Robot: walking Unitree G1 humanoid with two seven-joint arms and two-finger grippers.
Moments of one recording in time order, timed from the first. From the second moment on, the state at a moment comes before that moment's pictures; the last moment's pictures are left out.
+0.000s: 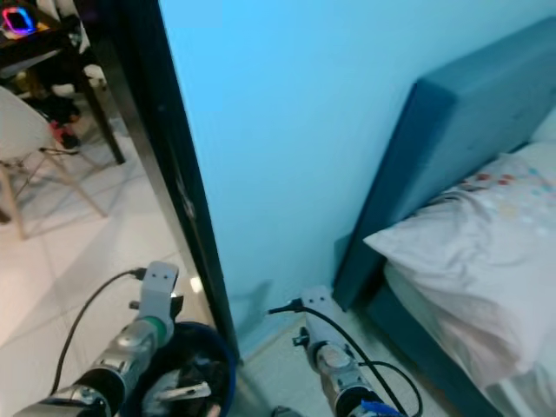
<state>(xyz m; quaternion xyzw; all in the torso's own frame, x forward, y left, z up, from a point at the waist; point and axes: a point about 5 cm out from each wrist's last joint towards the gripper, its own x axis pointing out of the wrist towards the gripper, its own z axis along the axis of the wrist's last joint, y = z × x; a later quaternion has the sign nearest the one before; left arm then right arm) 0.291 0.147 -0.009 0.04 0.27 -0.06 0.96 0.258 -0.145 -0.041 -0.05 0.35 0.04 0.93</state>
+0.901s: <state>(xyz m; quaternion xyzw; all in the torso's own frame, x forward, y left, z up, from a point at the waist) 0.292 0.145 -0.008 0.04 0.25 -0.07 0.96 0.257 -0.141 -0.041 -0.05 0.35 0.06 0.93</state>
